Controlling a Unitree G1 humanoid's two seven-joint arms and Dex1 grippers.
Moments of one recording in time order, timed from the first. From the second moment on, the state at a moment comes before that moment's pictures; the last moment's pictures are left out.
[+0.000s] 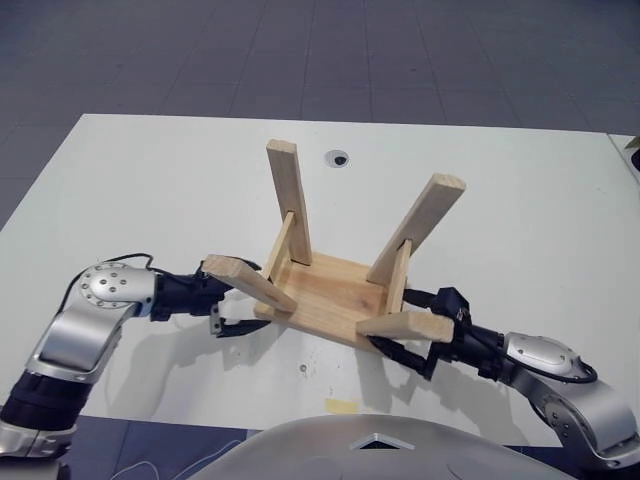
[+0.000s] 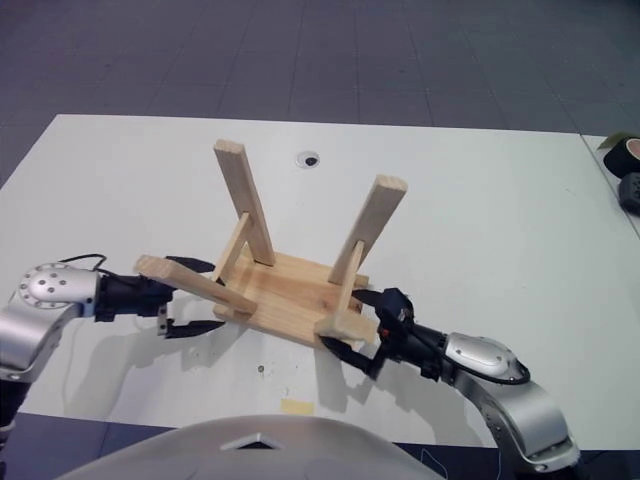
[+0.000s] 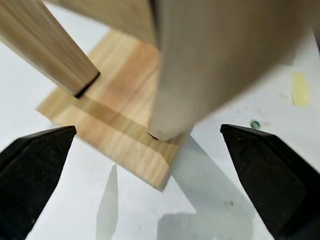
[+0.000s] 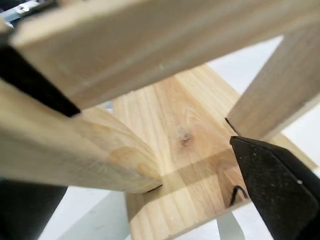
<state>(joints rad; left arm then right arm) 0.01 0.82 -0.11 -0.27 -0.31 0.31 -1.11 0.35 -0.63 0.09 -0.56 0.44 0.49 0.66</state>
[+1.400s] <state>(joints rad) 0.04 0.72 -0.14 -0.27 -0.46 0.55 -1.08 0.23 -0.72 0.15 -0.39 0.43 0.37 1.01</state>
